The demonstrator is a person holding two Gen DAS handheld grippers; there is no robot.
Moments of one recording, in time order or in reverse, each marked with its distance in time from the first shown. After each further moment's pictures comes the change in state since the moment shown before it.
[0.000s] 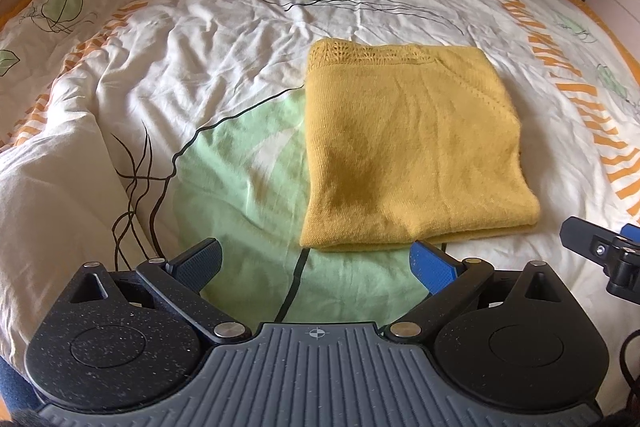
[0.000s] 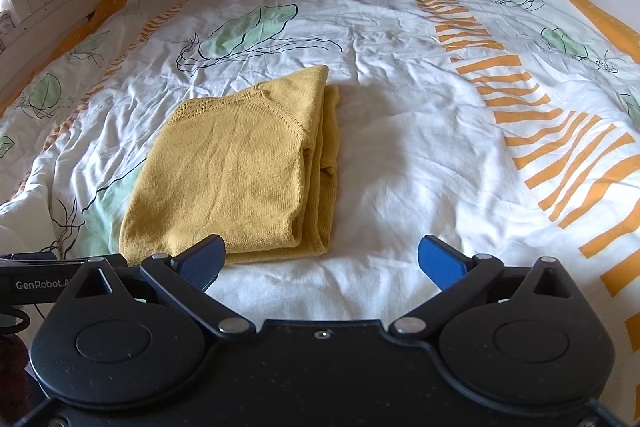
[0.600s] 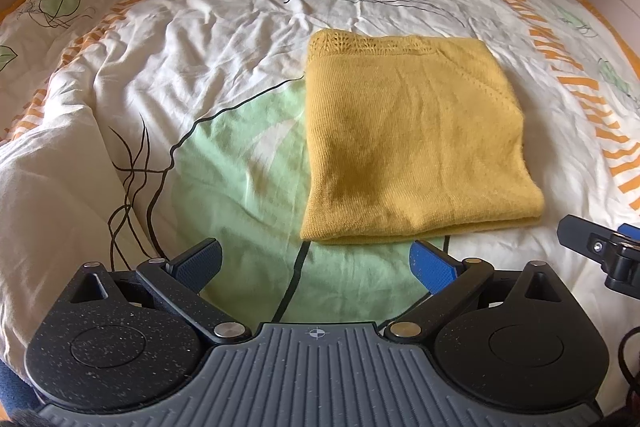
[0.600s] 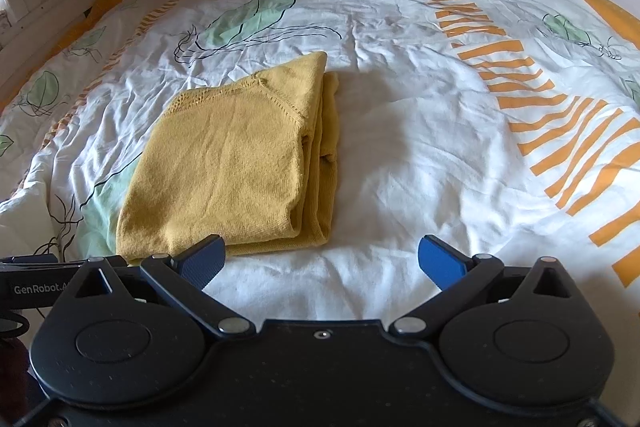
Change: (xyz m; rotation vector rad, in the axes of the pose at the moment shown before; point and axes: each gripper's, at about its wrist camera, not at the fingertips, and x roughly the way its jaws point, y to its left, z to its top) left arm 0.005 0.001 -0.002 0.000 0.018 -0.002; right arm 0.006 -0.001 -0.002 0.016 0.029 0.007
